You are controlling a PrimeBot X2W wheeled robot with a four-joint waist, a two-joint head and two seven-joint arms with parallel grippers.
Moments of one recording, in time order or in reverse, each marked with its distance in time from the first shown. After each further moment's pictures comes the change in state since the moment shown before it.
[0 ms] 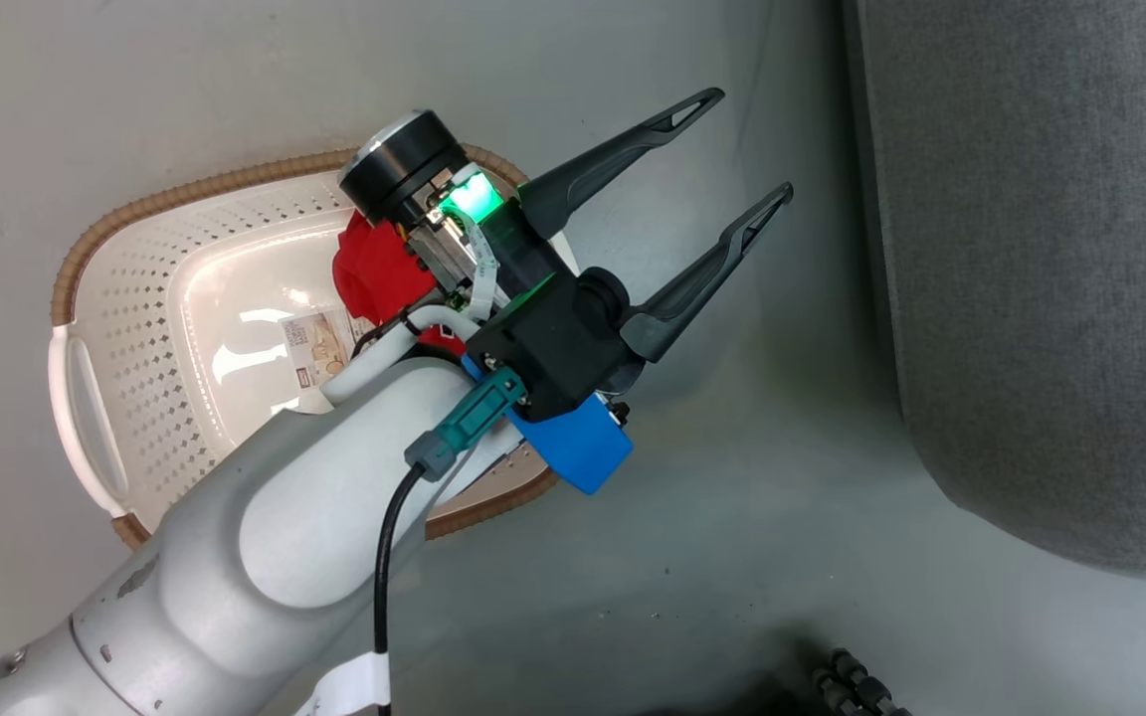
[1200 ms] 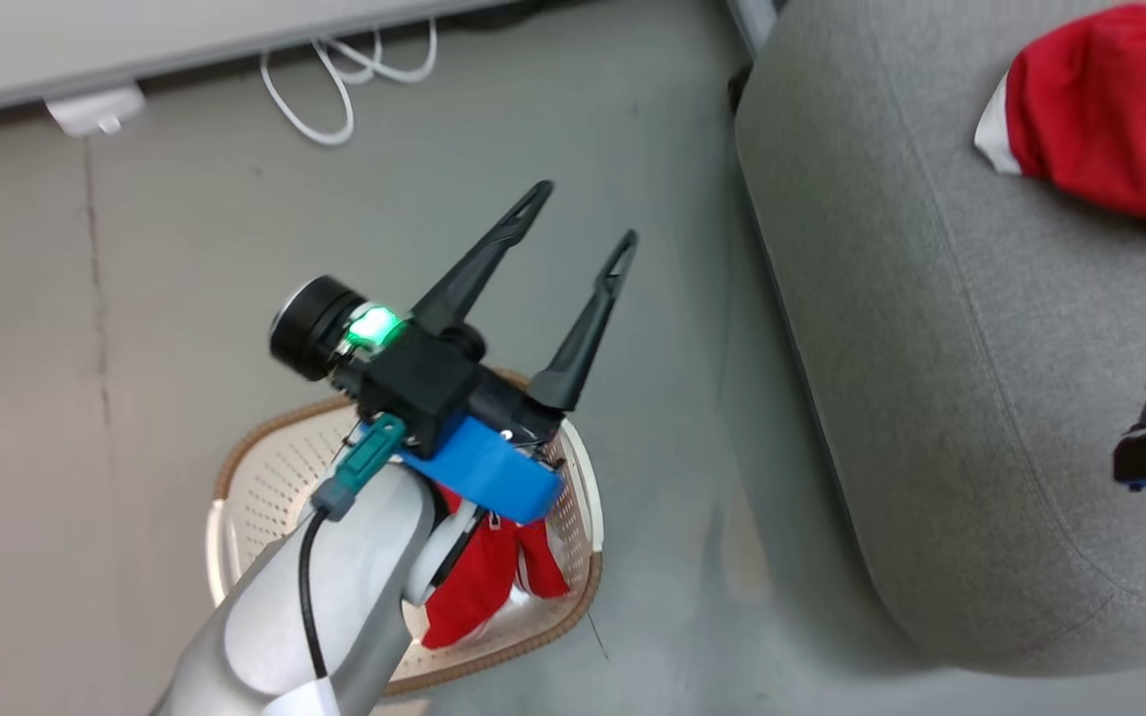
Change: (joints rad) left arm 0.290 -0.075 0.230 0.034 -0.068 0.049 -0.013; right arm 0.607 0.180 0.300 -0.351 0.074 0.000 0.000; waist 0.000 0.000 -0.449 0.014
